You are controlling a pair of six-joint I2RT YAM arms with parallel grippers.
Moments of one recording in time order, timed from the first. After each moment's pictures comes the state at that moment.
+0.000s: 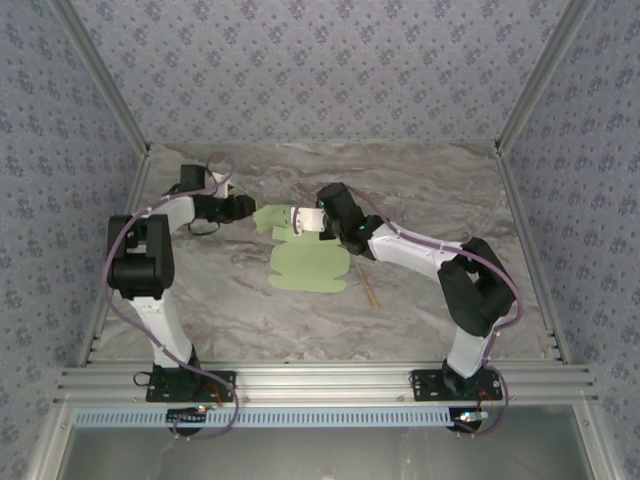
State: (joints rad) left arm -0.03 1.95 1.27 -0.33 0.77 -0.14; right arm 0.73 1.76 1.21 -0.05 0.22 -1.09
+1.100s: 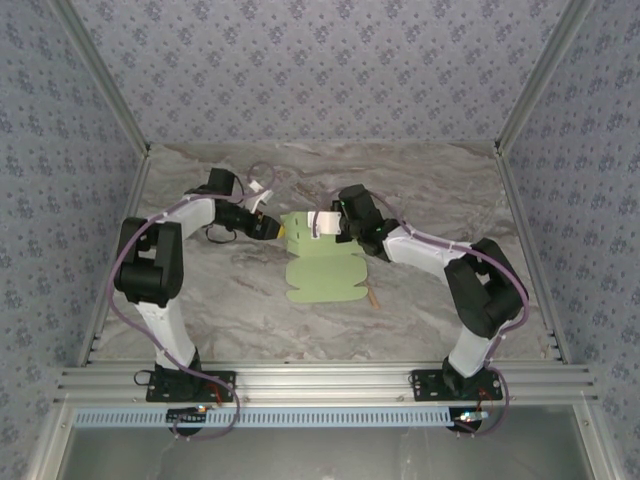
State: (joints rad) left arm -0.18 1.89 1.26 -0.57 0.87 0.34; right arm 0.64 1.72 1.07 0.06 0.09 -1.18
